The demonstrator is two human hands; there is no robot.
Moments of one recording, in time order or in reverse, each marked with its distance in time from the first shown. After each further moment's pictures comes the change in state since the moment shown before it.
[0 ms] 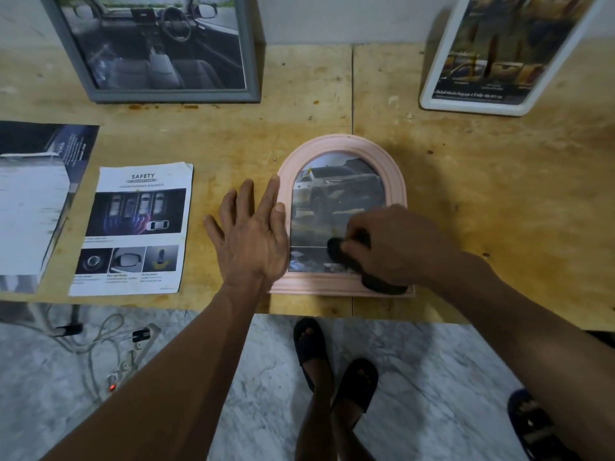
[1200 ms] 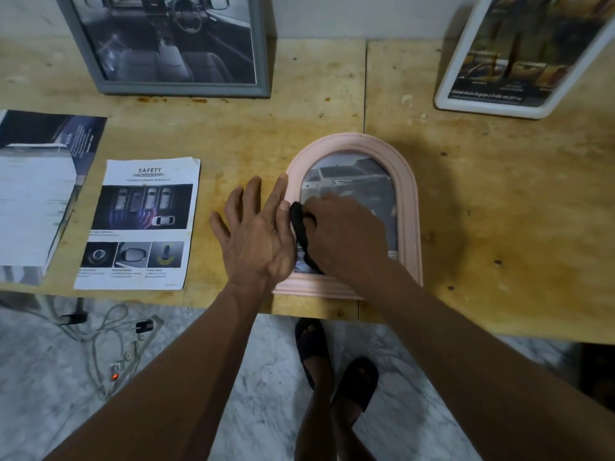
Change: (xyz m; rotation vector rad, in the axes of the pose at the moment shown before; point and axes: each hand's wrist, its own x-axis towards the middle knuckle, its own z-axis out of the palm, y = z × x) left_hand 0.002 -0.001 0.002 0.018 0.005 -0.013; right_hand 0.040 -0.055 0.040 -0.001 0.379 -0.086
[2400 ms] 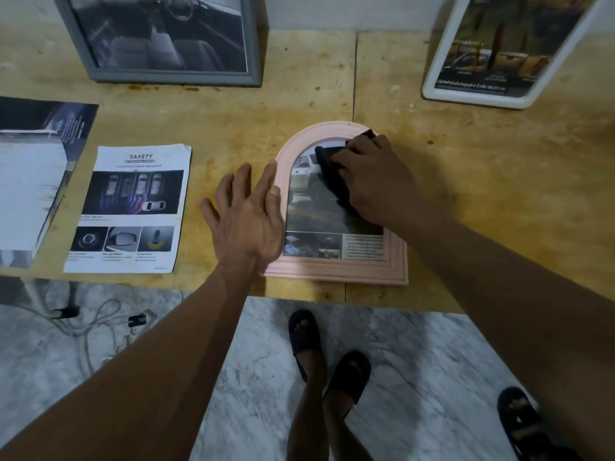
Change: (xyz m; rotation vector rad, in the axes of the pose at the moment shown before) left_hand -0.001 0.000 0.001 -0.019 0.023 0.004; right_hand 0.035 0.084 -0.015 -0.248 -0.025 -0.141
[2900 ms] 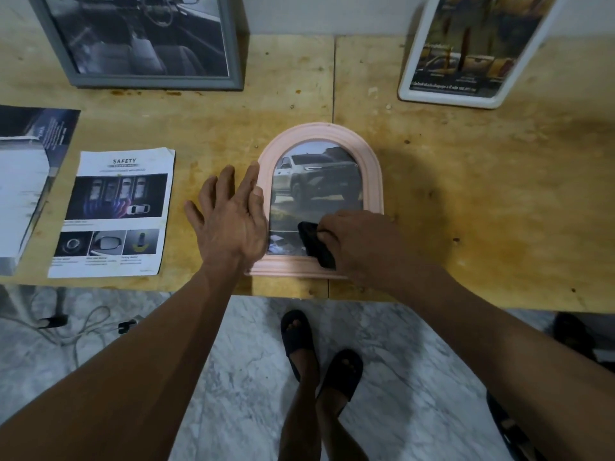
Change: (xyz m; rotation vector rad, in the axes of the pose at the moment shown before) left_hand -0.001 0.002 -0.001 -0.005 0.004 -0.001; right_hand -0.084 -0.035 -0.015 0.187 -0.115 -0.039
